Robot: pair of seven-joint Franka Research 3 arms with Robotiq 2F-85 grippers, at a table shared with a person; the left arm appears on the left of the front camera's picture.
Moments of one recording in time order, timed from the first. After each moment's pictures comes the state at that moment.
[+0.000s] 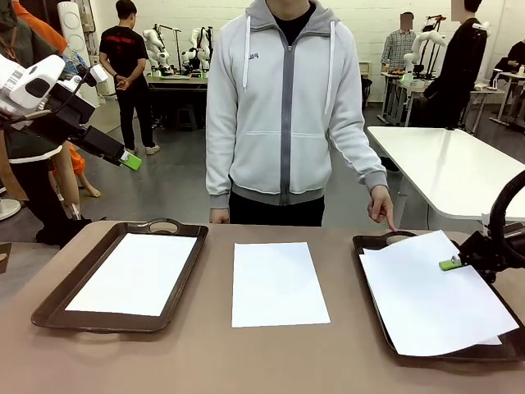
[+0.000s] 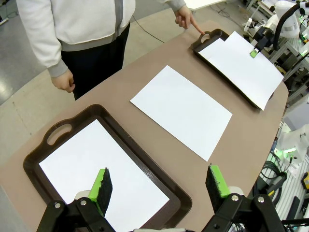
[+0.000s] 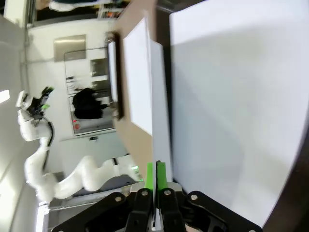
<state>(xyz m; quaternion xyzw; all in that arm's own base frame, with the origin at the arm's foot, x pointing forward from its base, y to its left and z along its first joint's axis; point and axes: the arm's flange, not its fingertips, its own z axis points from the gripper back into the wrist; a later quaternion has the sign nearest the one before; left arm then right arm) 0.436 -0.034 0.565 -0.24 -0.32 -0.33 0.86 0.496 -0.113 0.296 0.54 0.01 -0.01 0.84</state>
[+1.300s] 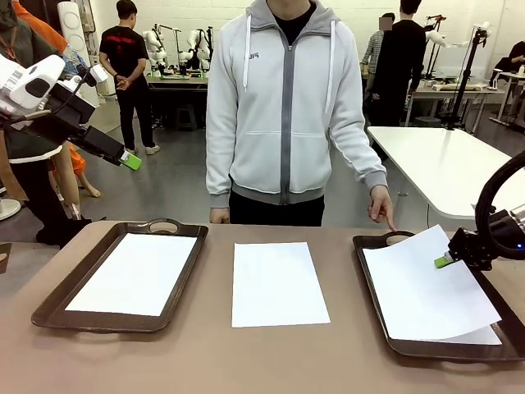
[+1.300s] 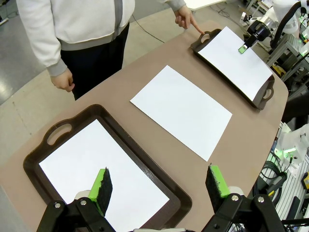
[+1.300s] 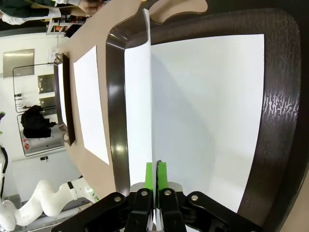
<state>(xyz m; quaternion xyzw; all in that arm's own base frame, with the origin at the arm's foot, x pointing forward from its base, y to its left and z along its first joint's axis) 0.436 -0.034 0.565 -0.24 -0.32 -0.33 0.86 0.532 -0.102 0.309 0.42 -0.04 -0.02 0.91</state>
